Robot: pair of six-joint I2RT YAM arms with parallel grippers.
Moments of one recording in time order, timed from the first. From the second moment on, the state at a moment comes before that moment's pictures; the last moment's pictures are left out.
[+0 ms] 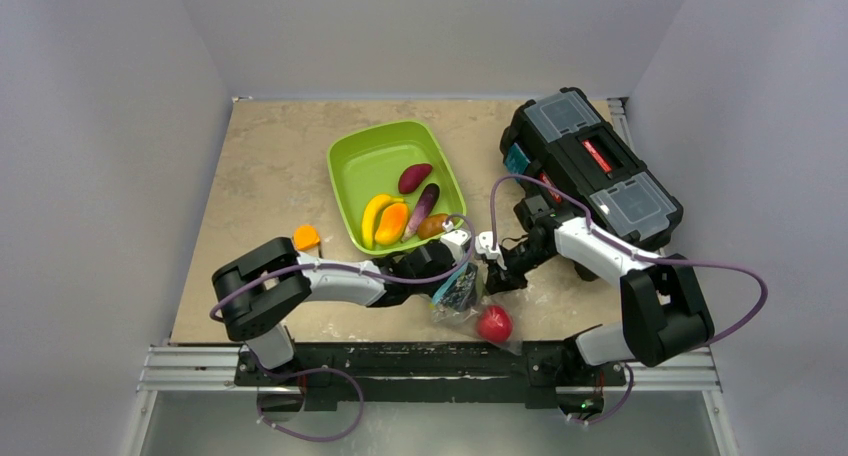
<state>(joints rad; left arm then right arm) -1.09 1.68 0.77 0.24 0.04 -0.59 0.38 1.41 0.77 -0.86 -0.89 -1.27</state>
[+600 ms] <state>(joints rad) -1.09 1.44 0.77 0.02 0.05 -0.51 0.33 1.35 0.74 -0.79 -0.91 -1.21</state>
